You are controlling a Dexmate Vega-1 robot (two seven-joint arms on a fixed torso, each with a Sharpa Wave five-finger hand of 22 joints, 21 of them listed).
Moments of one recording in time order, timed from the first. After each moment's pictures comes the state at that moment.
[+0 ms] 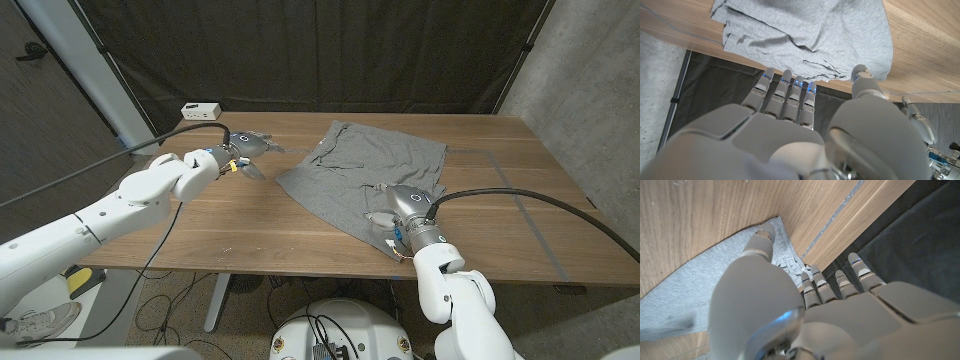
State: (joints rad) left arm 0.83 1.09 0.53 -1.94 0.83 0.11 -0.16; left_hand 0.92 -0.12 0.42 -0.15 0.34 0.26 -0.21 0.22 0.19 0.32 -0.22 0.25 0.19 0.07 -0.04 0.19 0.17 0.11 0.11 0.37 0.18; right arm -1.42 -0.59 -0.67 -2.44 -1.37 -0.80 0.26; right_hand 0.65 -0.06 0.32 -0.14 0.28 0.40 -0.07 0.22 0.19 0.43 -0.02 0.24 0.23 0.39 -0.04 0.35 0.30 0.33 0.09 0.22 0.19
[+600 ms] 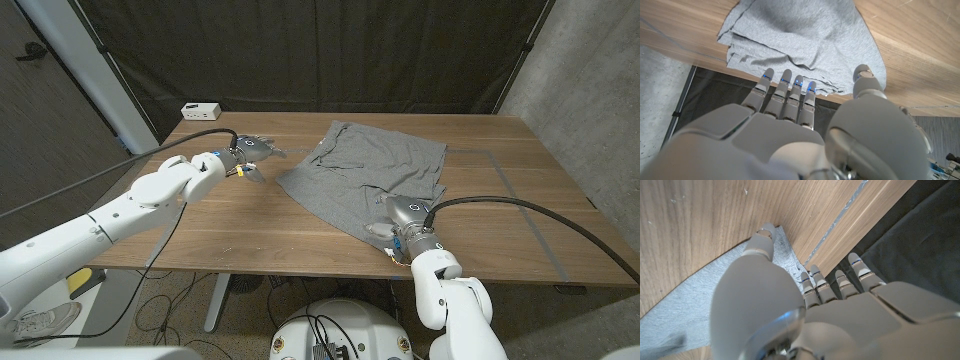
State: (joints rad) left arm 0.79 1.06 0.57 -1.91 0.92 0.10 -0.18; left_hand 0.93 -0.12 0.41 -0.14 0.34 0.26 -0.21 0.22 0.19 0.32 -0.22 0.25 0.19 0.07 -0.04 0.19 0.17 0.11 0.11 0.37 0.18; right arm -1.46 -0.54 -0.66 -2.42 -1.45 -0.79 0.36; right_hand 0.65 -0.06 0.28 -0.13 0.28 0.41 -0.07 0.22 0.19 0.44 -0.02 0.24 0.23 0.39 -0.04 0.37 0.31 0.32 0.08 0.22 0.19
